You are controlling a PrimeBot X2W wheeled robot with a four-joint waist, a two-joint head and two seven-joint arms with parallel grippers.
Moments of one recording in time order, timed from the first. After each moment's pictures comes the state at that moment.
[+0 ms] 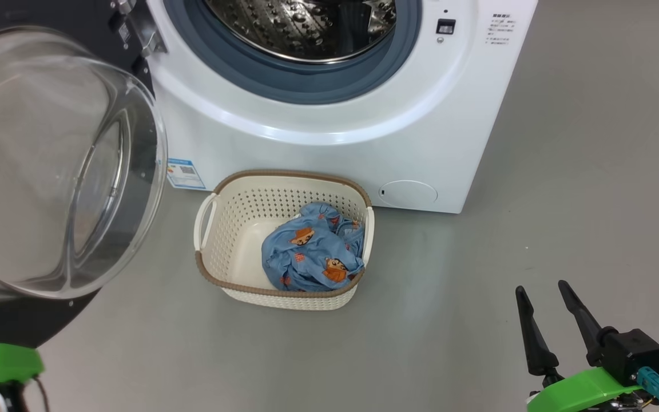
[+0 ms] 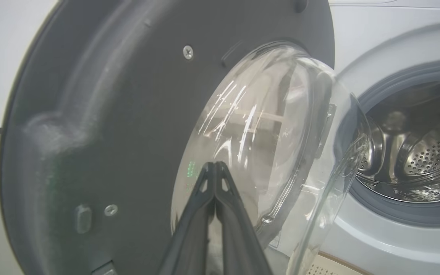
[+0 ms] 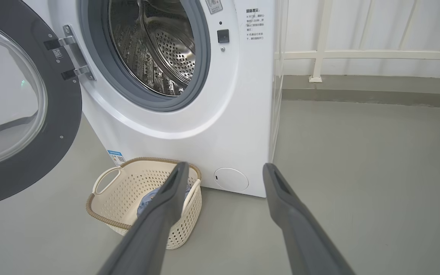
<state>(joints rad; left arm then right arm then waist) -0.23 0.03 0.44 0.23 -0.19 -0.08 -0.26 -0.02 -0.05 -0.07 0.16 0.11 0.13 -0.25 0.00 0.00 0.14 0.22</state>
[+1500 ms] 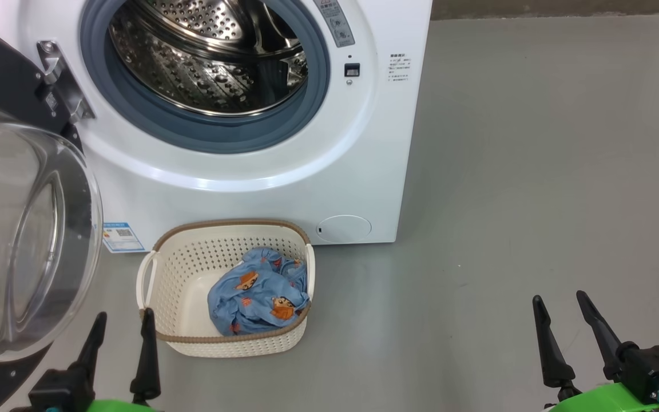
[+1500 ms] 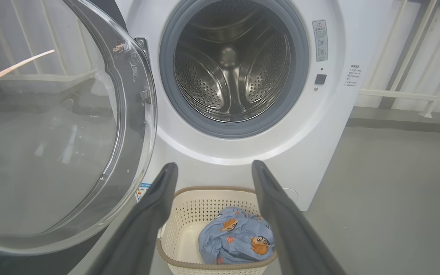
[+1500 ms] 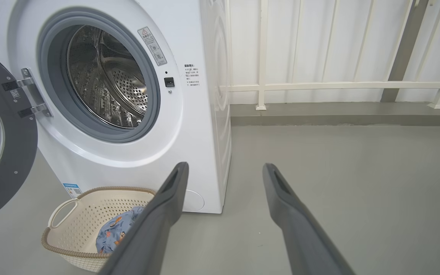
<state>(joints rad) -0.01 0.04 0.03 0.19 -0.17 -0.09 -0.26 0.04 -0.04 -0.10 0.09 0.12 0.13 -0.25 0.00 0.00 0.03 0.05</state>
